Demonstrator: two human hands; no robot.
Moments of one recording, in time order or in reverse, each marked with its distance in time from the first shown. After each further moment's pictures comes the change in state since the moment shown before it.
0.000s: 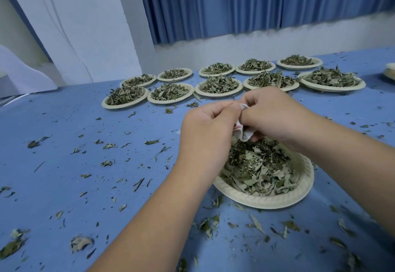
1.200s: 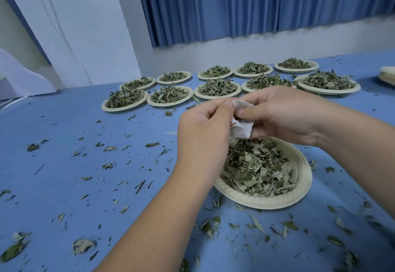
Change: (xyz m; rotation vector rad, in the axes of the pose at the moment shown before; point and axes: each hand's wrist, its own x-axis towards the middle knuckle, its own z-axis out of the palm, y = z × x) left_hand -0.003 0.007 0.000 0.021 0.073 0.073; right_hand -0.004 -0.007 -0.020 0.384 -0.315 0.102
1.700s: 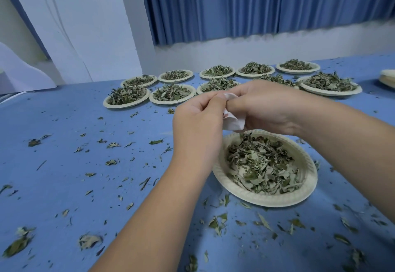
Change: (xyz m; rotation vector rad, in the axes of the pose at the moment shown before) left_hand 0.010 0.001 -0.015 -0.039 0.073 -0.008; right_hand 0.022 -0.012 0.026 -0.284 -0.001 -0.028
